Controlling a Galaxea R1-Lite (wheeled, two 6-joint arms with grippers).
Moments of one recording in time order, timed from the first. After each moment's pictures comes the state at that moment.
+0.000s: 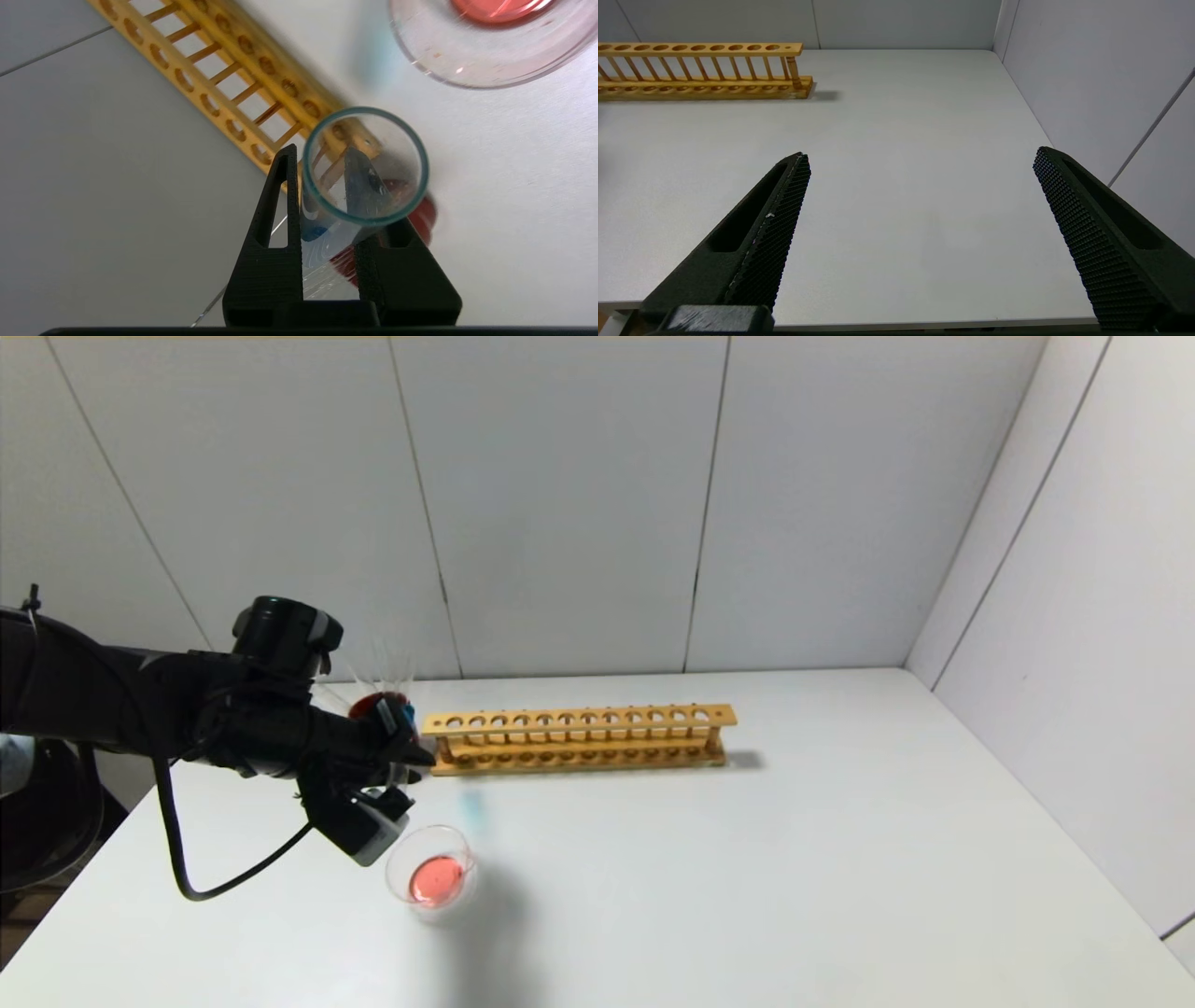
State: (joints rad) left arm -0.17 1.83 -1.07 0.08 -0.36 2.28; right arm 0.00 0.00 0.00 0.00 0.00 0.00
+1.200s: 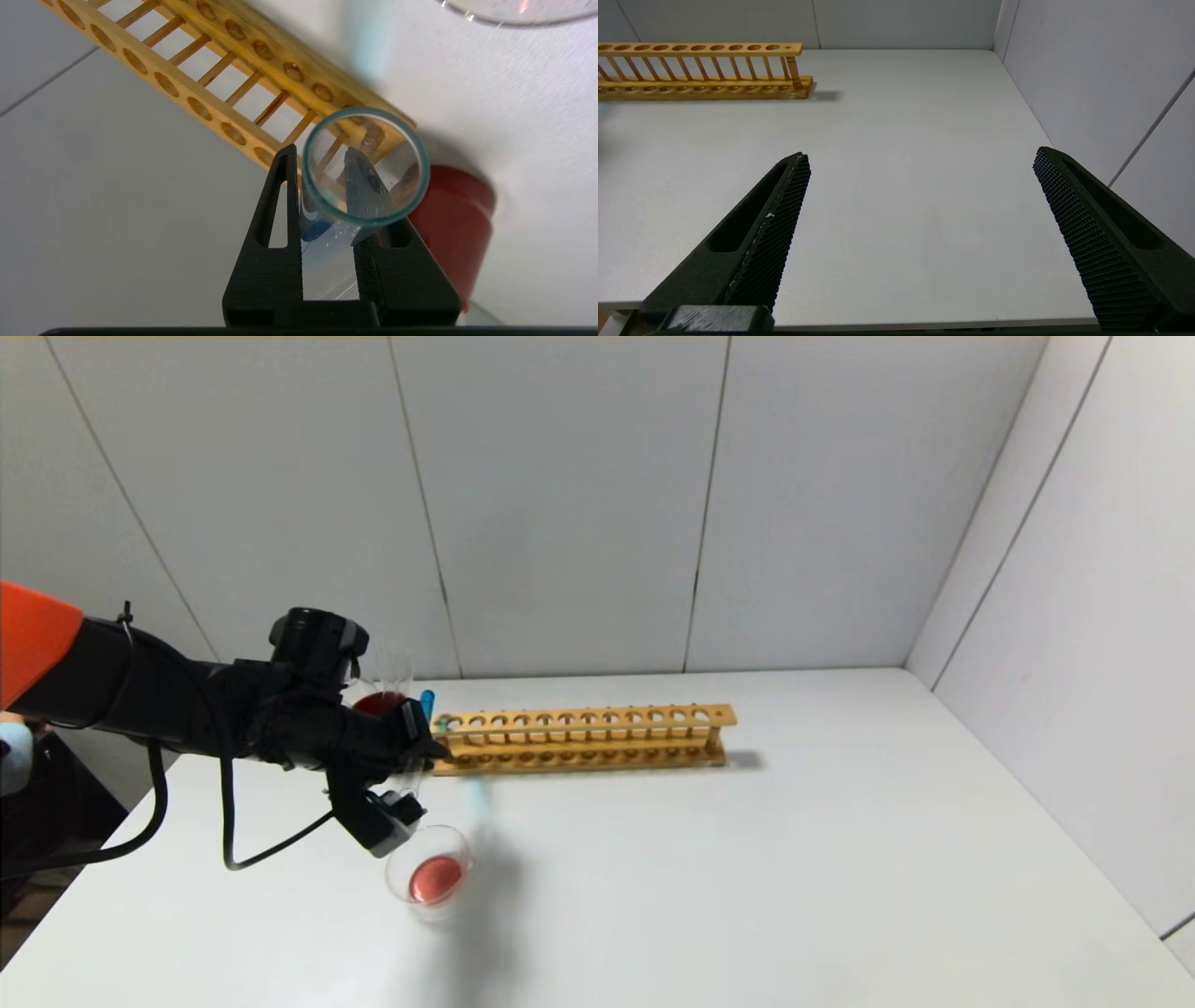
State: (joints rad) left arm -0.17 1.95 -1.11 -0.03 -0.33 2.47; right arm 0.00 0.00 0.00 0.00 0.00 0.00
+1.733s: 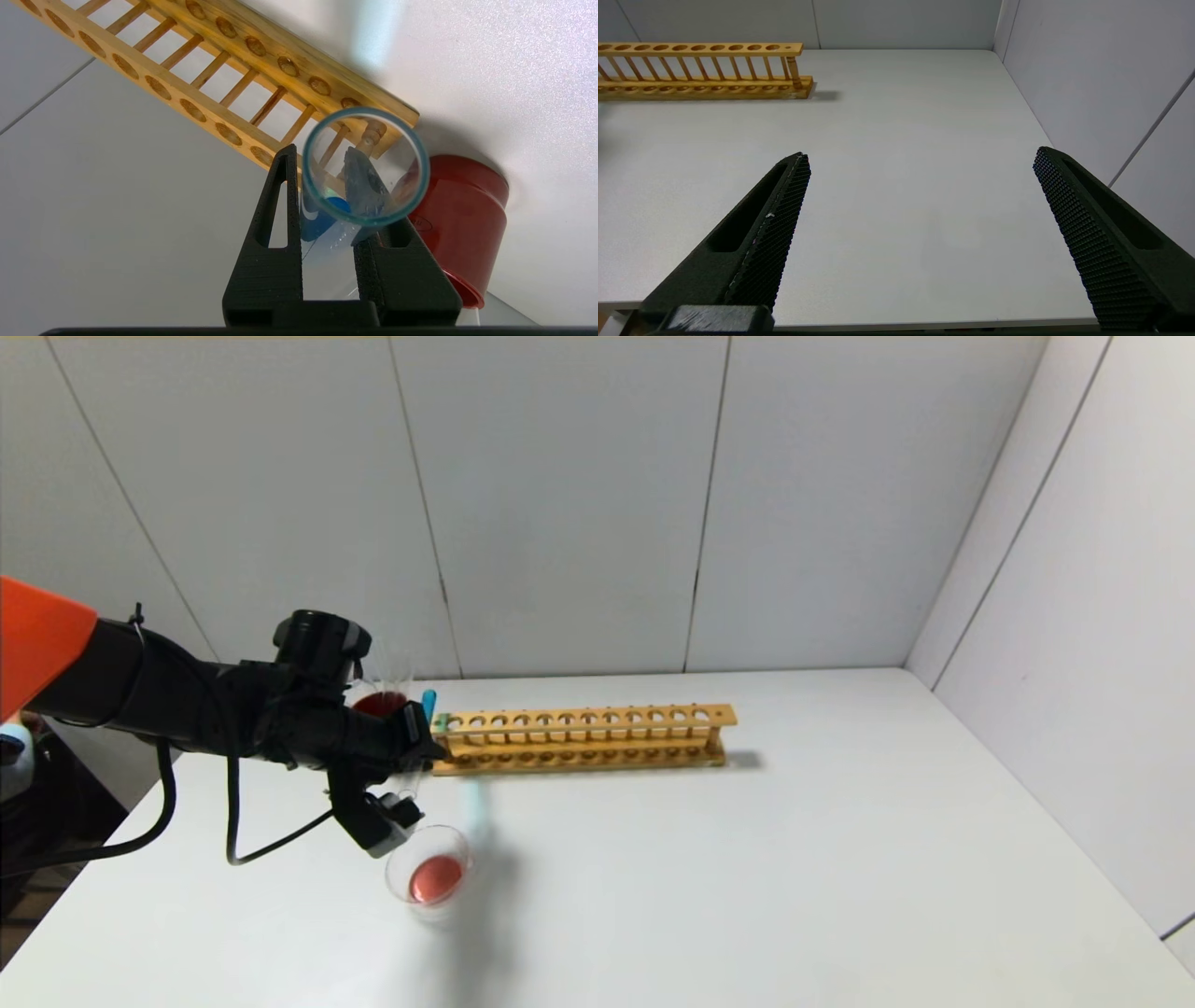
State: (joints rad) left arm -0.16 1.97 -1.12 -0.03 -0.32 2.52; right arm 0.00 0.00 0.00 0.00 0.00 0.00
